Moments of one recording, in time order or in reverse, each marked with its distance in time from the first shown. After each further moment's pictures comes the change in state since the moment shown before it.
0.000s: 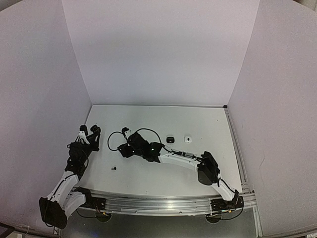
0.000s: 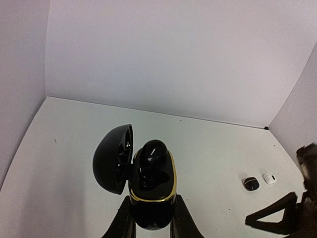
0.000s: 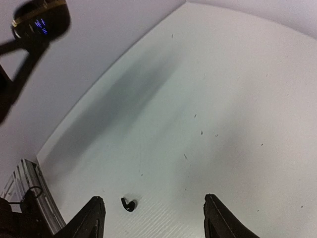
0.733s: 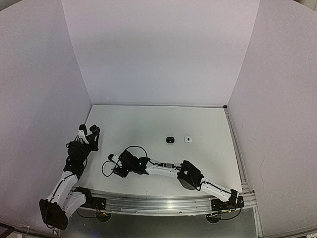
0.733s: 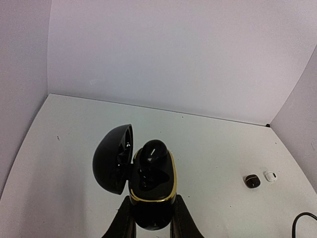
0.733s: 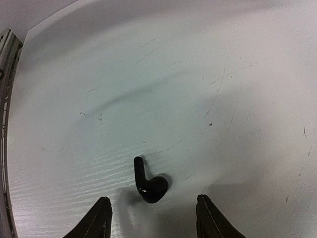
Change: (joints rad) left arm 0.037 -0.018 0.032 -0.083 0.010 0.009; right arm 0.065 0.413 0.245 -0.023 -0.261 -0.383
